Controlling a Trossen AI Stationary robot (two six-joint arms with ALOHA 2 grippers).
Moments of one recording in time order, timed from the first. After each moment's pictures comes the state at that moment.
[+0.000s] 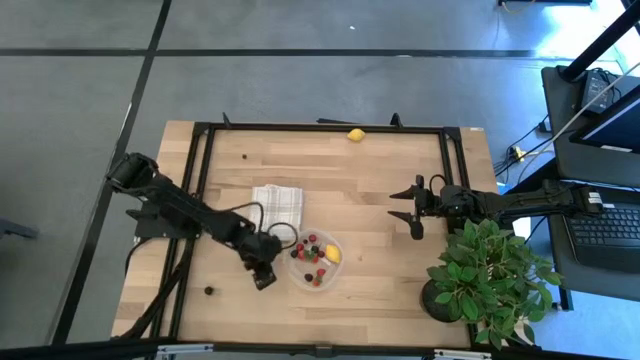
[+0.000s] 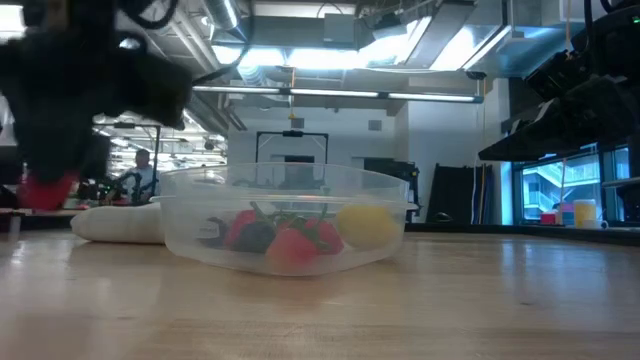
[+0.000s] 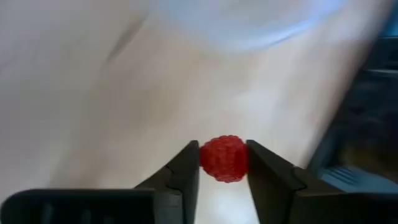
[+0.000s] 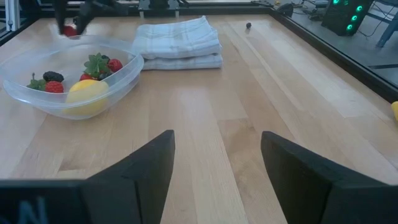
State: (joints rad) left arm -0.39 1.51 0.74 -0.28 0.26 -1.04; right arm -0.02 0.50 0.04 0.15 0.14 0.02
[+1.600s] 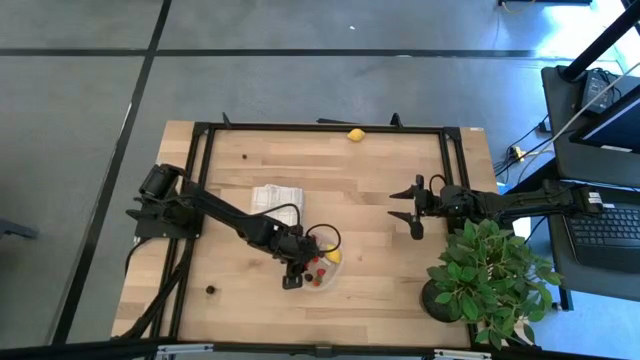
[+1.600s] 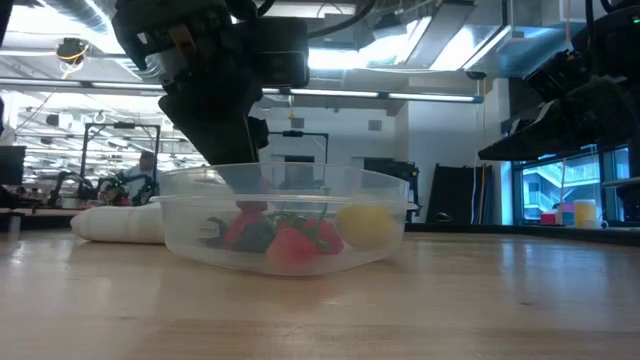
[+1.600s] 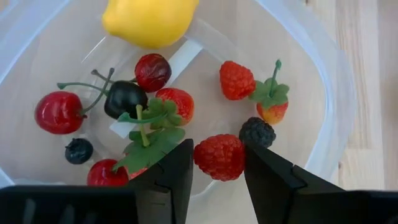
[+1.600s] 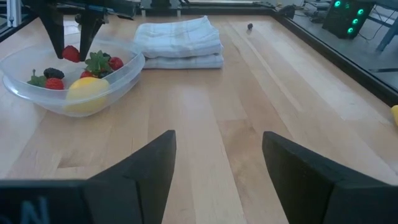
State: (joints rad) left arm -0.31 1.79 1.10 -0.34 0.00 -0.42; right arm -0.02 0.50 0.04 0.15 0.14 -0.01
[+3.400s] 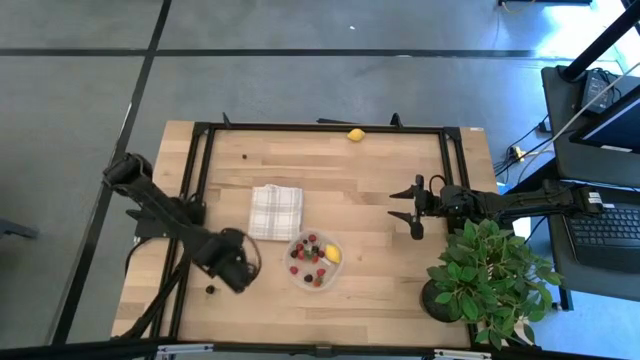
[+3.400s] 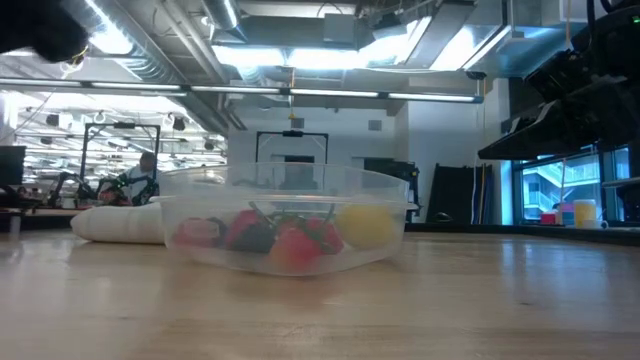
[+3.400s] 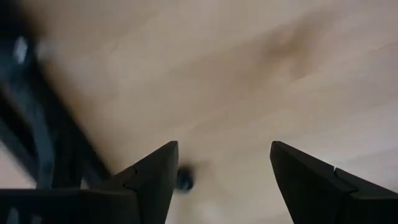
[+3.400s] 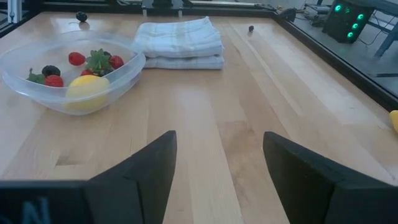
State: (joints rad) left arm -0.67 1.48 1.04 -1.13 0.02 -1.88; right arm -0.02 0.50 0.04 0.15 0.14 -0.03
